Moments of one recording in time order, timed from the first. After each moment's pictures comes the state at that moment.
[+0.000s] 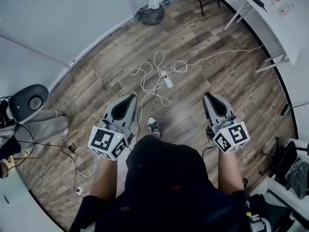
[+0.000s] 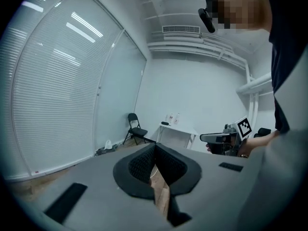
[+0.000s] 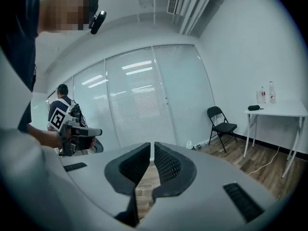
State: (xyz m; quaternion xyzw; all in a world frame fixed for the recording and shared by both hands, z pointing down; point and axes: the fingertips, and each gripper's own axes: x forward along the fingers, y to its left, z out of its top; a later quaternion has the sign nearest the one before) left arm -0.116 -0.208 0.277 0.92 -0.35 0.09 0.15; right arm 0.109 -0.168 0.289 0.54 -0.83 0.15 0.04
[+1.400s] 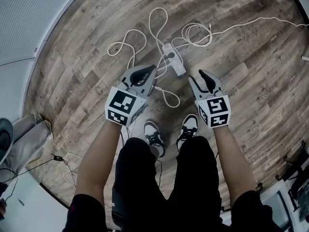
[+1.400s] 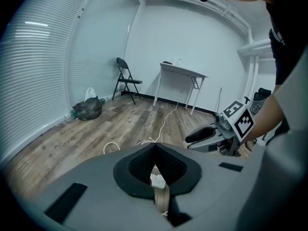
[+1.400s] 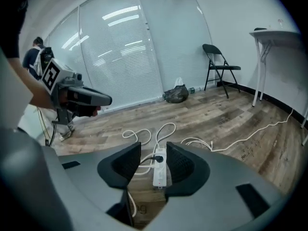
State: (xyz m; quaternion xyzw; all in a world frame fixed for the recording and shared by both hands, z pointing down) left arm 0.030 -0.451 0.975 0.91 -0.24 0.27 0.17; right arm 0.146 -0.398 1.034 0.51 -0.78 0.27 0.23
